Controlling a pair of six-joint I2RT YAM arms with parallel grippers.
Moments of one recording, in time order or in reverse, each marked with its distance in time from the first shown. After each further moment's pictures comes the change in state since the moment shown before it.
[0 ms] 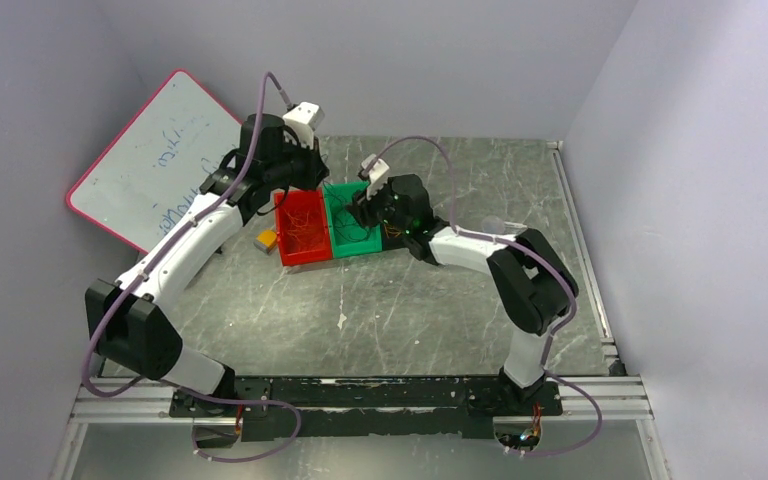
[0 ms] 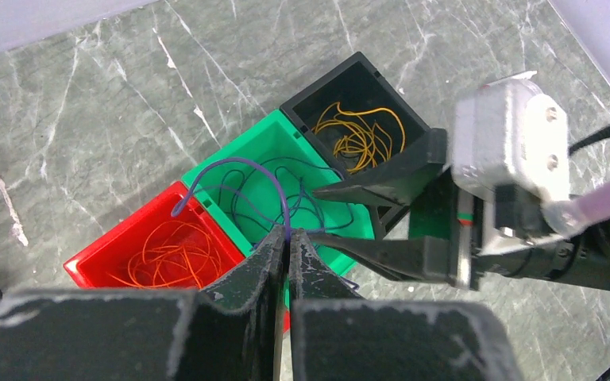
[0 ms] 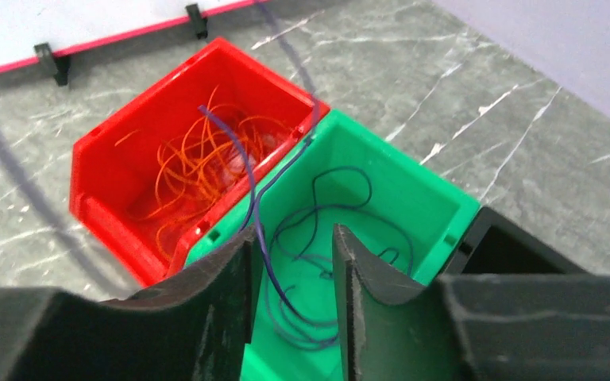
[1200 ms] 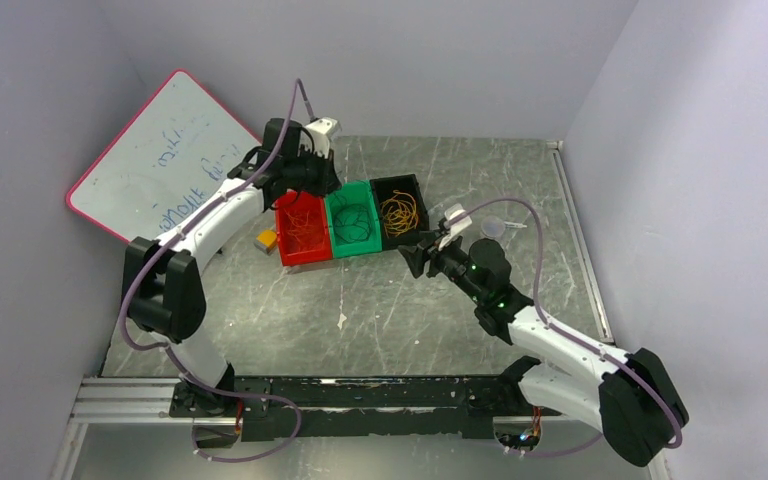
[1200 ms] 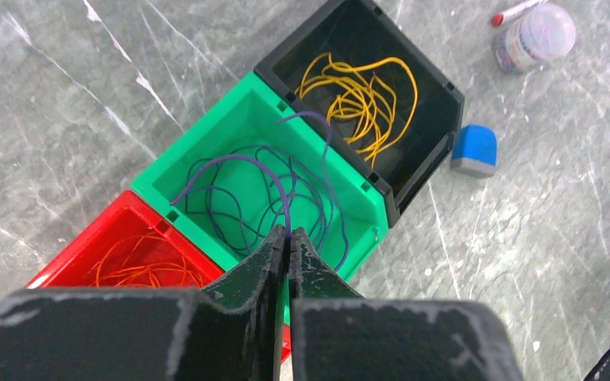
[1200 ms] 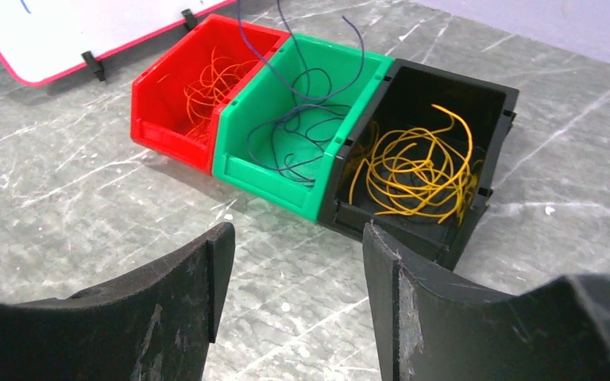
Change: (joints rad) left arm 0.036 0.219 0.033 0.040 0.168 0.065; right arm -0.042 -0.818 -0.674 -0.039 0.118 0.131
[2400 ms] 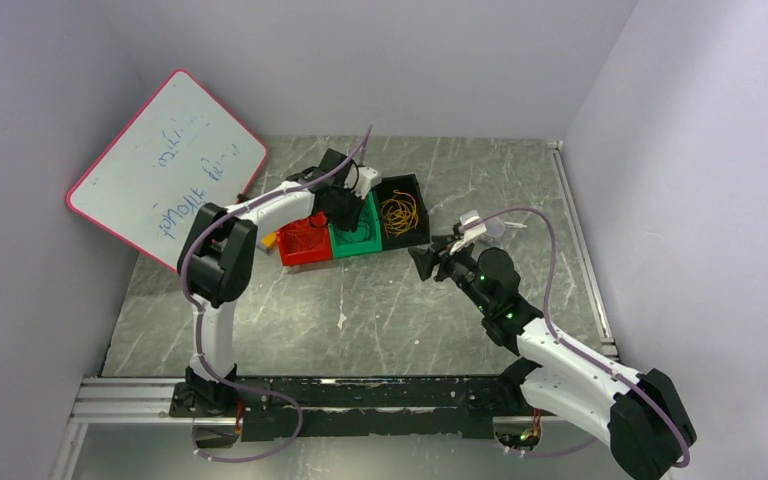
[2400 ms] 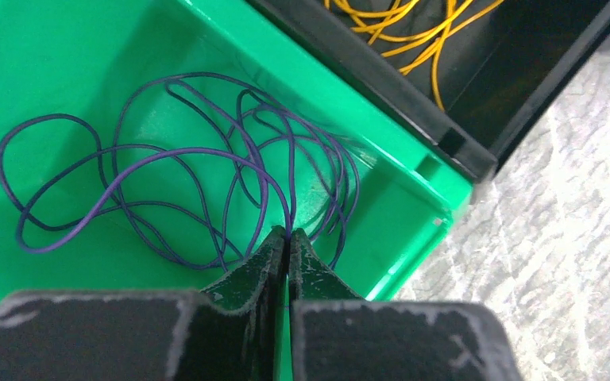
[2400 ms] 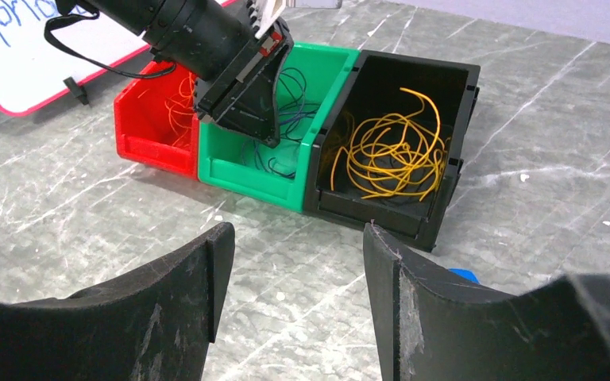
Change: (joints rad) left arm -0.143 0.330 0.091 -0.143 -0.119 0.168; right arm -0.004 -0.130 -0.066 -0.043 0.105 0.067
